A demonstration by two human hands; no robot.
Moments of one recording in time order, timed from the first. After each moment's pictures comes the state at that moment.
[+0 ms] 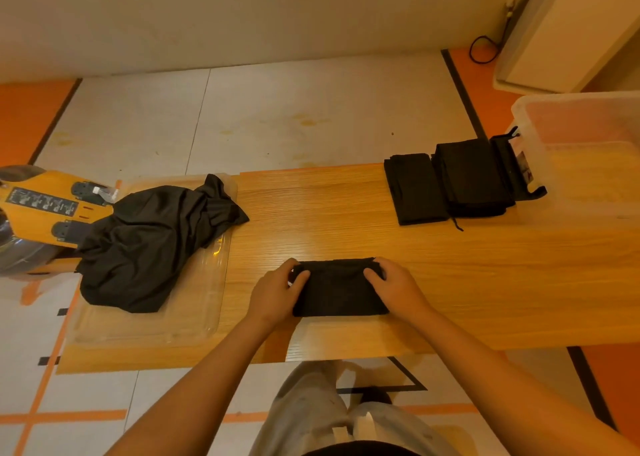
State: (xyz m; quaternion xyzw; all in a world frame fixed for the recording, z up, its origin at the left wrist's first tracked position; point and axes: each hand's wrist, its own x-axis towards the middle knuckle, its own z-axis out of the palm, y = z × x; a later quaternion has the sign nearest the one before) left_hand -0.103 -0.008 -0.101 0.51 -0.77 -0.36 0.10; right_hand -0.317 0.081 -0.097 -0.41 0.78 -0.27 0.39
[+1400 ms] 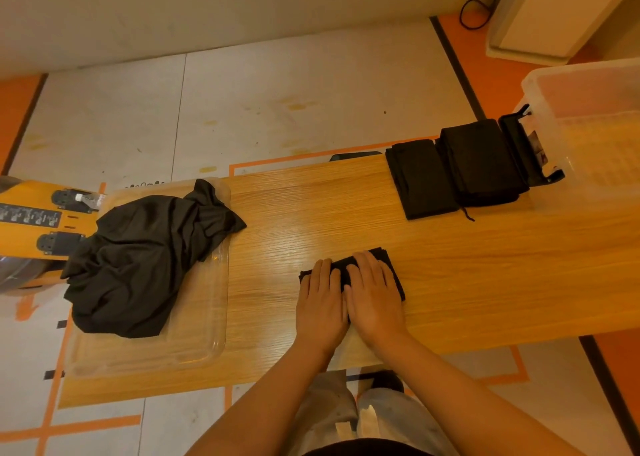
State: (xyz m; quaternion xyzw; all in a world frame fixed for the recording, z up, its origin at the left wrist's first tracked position) left_hand -0.150 0.026 -0.138 0.44 -0.88 -0.14 0.04; right_hand -0.254 0.067 -0.144 -0.59 0.80 -0.12 0.02
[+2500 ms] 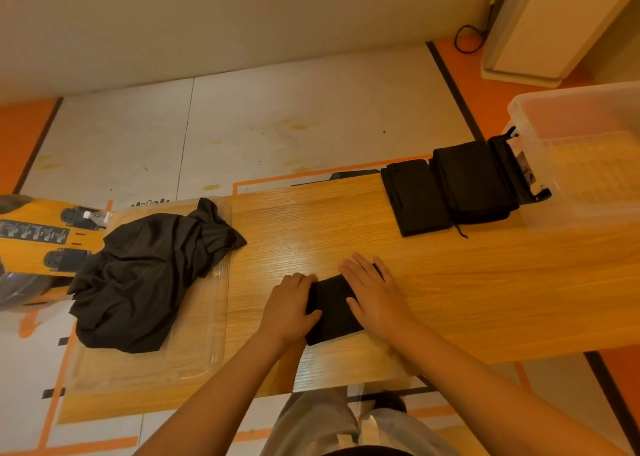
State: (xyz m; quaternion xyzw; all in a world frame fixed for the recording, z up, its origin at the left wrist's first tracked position) left_hand -0.118 -0.033 -0.105 0.40 -0.88 -0.23 -0.06; right_hand -0.294 0.057 -0.114 -0.68 0.73 -0.02 0.10
